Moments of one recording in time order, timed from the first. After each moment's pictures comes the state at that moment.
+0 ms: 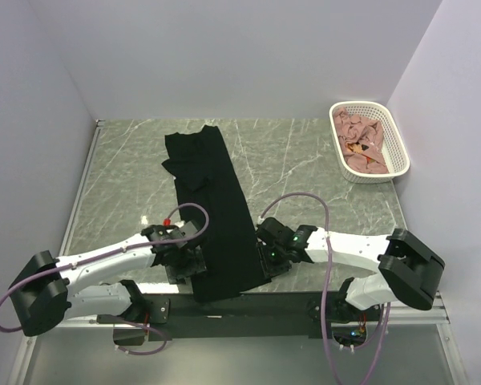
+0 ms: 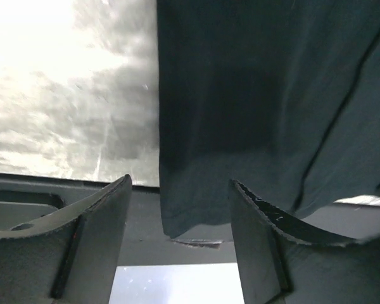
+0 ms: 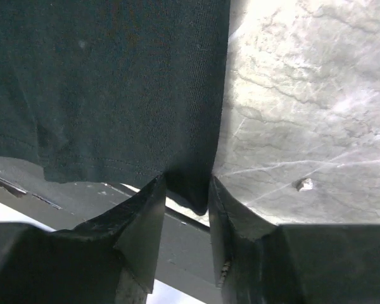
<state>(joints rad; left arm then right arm) -0.90 1.12 0.63 -0.85 -0.07 -1.26 0.97 1.35 0.64 -0.49 -0.12 0.71</state>
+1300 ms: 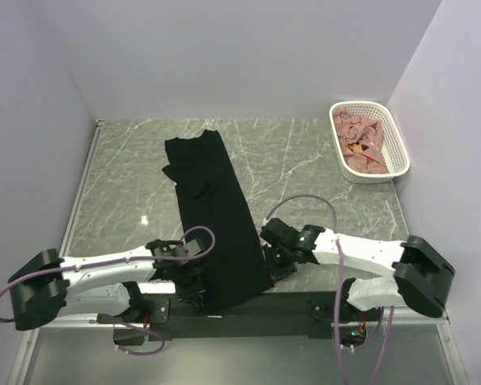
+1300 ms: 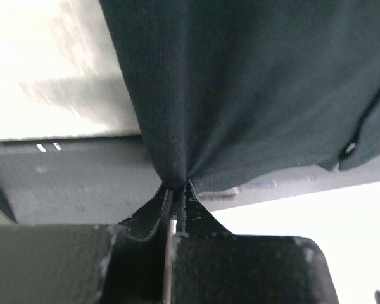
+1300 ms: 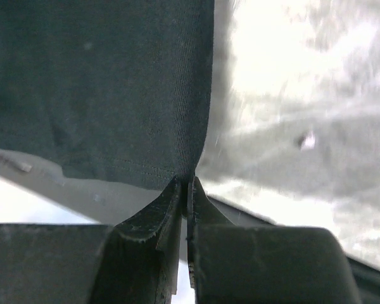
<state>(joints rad) -1.07 1.15 0.51 -0.71 0.21 -1.32 0.98 1.31 0.65 -0.59 -0.15 0.75</state>
